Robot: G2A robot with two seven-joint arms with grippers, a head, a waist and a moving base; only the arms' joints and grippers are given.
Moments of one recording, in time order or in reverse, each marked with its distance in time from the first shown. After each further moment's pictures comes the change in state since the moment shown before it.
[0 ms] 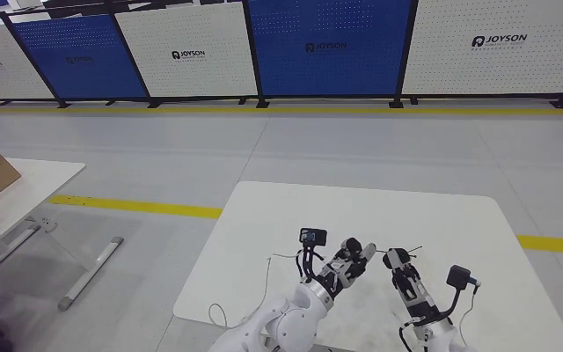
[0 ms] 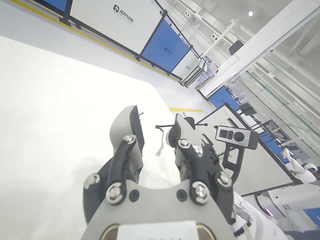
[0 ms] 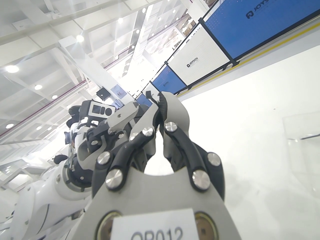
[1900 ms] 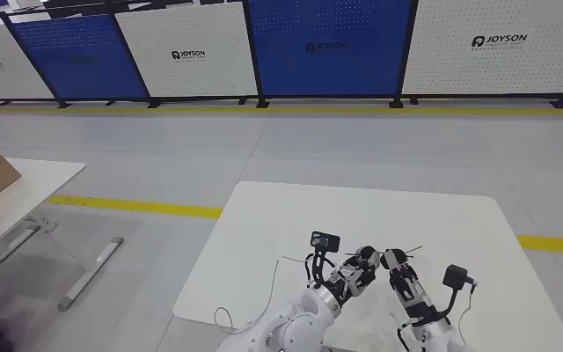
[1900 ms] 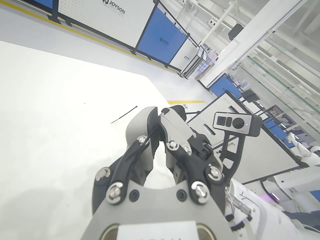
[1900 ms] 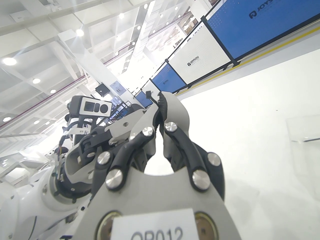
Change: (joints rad) left arm 0.005 -0.024 0.018 -0.003 0.086 -0.022 -0.049; right arm 0.011 0.006 -0.017 0.002 -0.030 0.000 -0.003
